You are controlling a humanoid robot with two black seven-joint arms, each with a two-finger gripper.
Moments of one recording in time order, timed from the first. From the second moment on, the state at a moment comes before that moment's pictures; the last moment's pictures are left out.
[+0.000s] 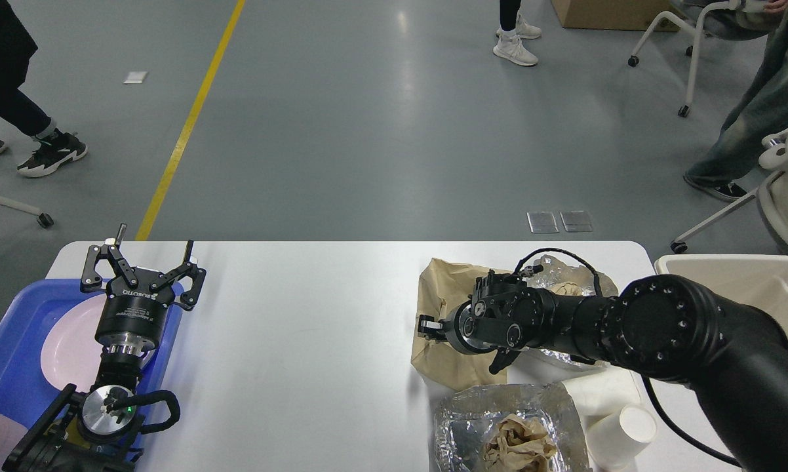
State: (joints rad) left arm -0.25 0.11 -1.44 -0.81 0.15 -0.57 -0.25; right arm 1.20 0.19 -0.89 0.65 -0.08 0.13 -0.22
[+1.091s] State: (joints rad) left arm -0.25 0.11 -1.44 -0.81 0.15 -0.57 -0.25; right arm 1.68 0.05 -0.85 1.04 0.13 0.27 -0.24
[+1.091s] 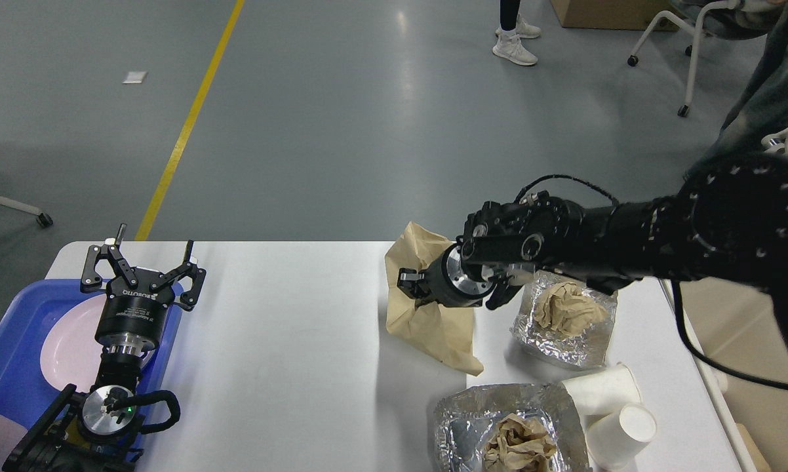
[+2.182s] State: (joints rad) left arm -0.25 0.11 -1.44 -0.81 0.15 -0.57 -0.25; right arm 2.37 -0.34 -1.53 1.31 0.10 0.75 -0.06
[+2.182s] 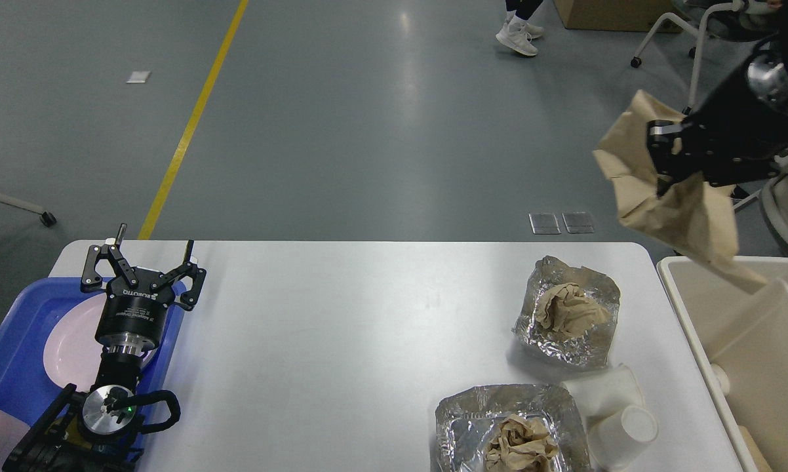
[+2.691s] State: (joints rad) left arm -0.25 0.11 -1.44 -0.81 0.15 -0.57 -0.25; right arm 1.56 -0.65 -1.35 0.71 0.04 0.53 -0.06
